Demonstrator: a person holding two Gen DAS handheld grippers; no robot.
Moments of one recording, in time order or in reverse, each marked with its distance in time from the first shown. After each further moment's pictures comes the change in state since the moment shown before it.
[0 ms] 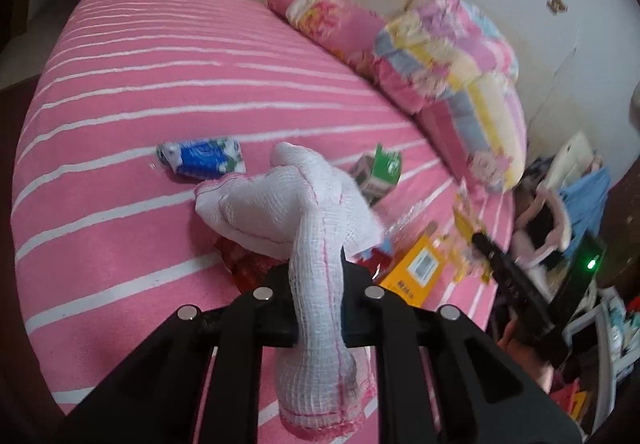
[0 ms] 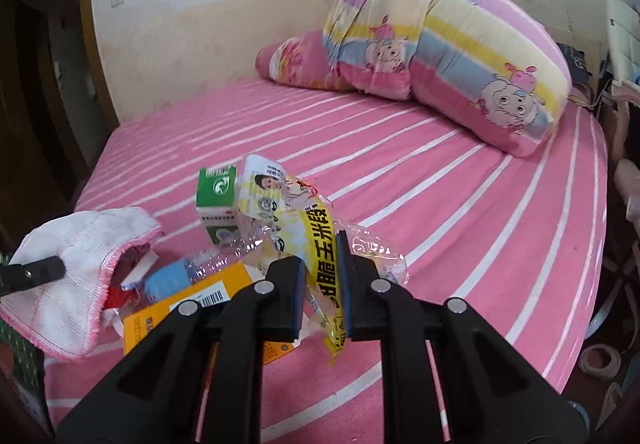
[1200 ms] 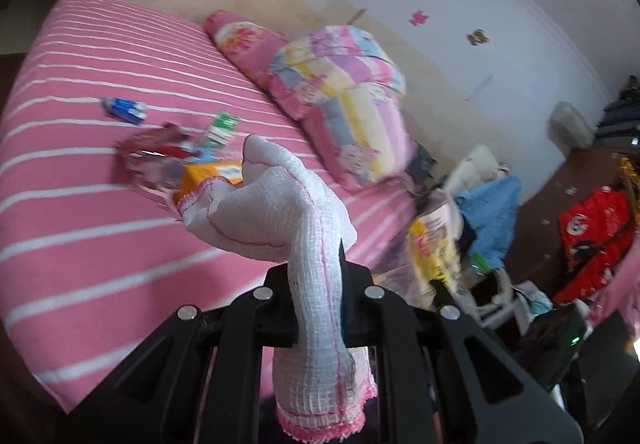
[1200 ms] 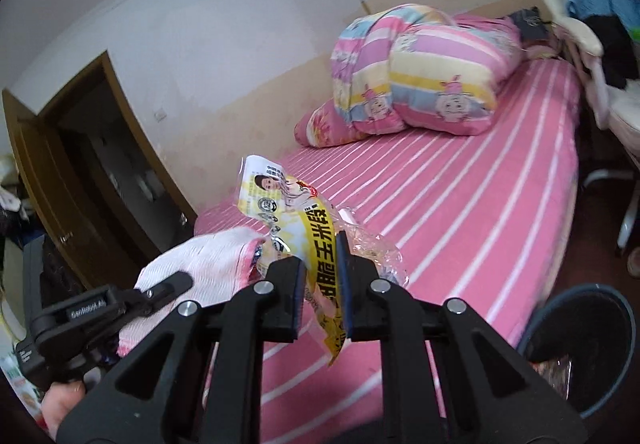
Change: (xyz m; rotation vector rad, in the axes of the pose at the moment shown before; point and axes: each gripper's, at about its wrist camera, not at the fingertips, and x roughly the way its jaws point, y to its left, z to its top) left arm -0.140 -0.143 -0.140 -0.038 -0.096 -0.302; right arm -0.284 -0.050 -0.090 0.314 -0.201 0.239
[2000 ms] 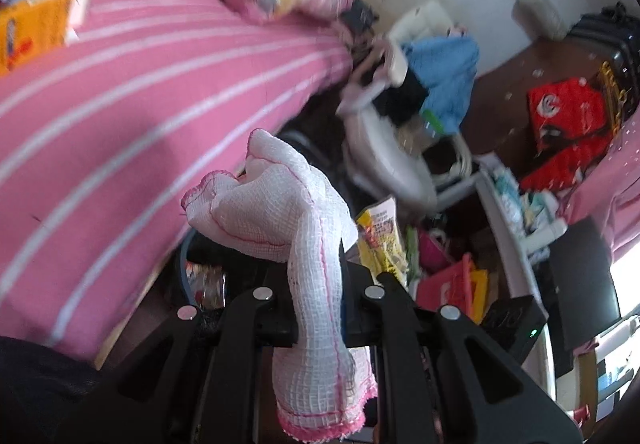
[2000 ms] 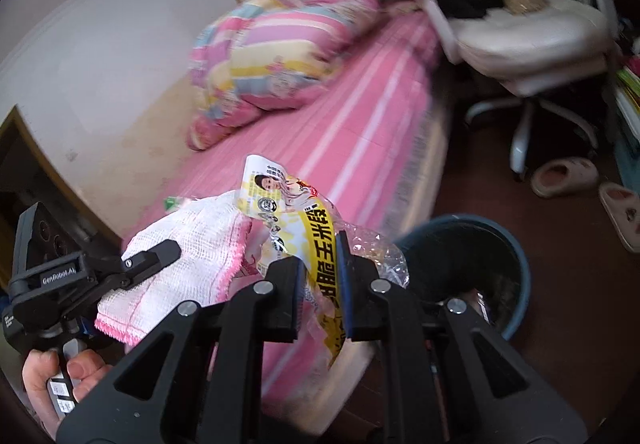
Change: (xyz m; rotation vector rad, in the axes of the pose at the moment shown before) left arm 0.167 -0.096 -0.142 0.087 0.518 -0.172; right arm -0.107 -0.192 -0.045 0.241 0.060 -0.313
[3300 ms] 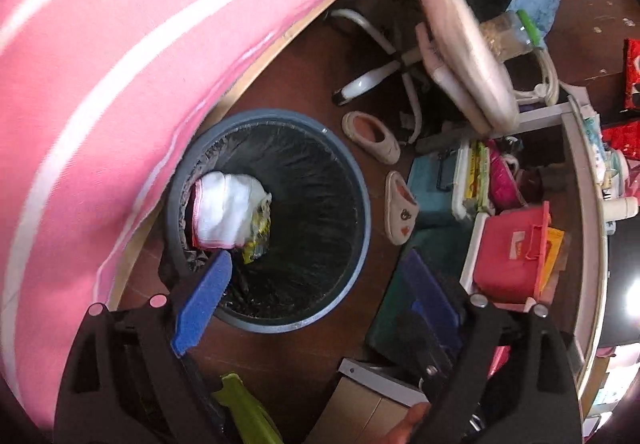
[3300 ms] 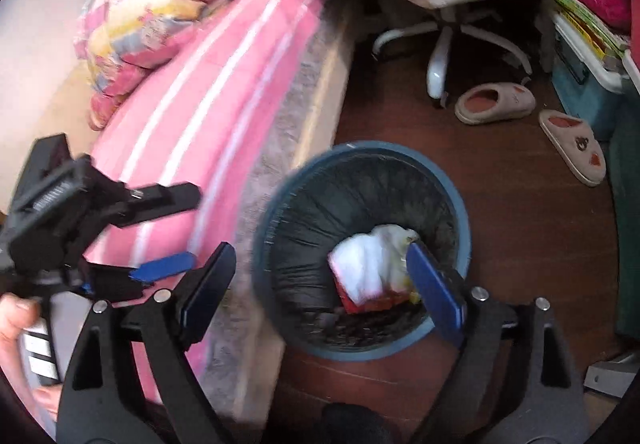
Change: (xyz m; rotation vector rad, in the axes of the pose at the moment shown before) left arm 0.186 0.044 0.021 -0.045 0.415 0.155; right arm 0.078 -0.076 -0.028 0.121 0.157 -0.257
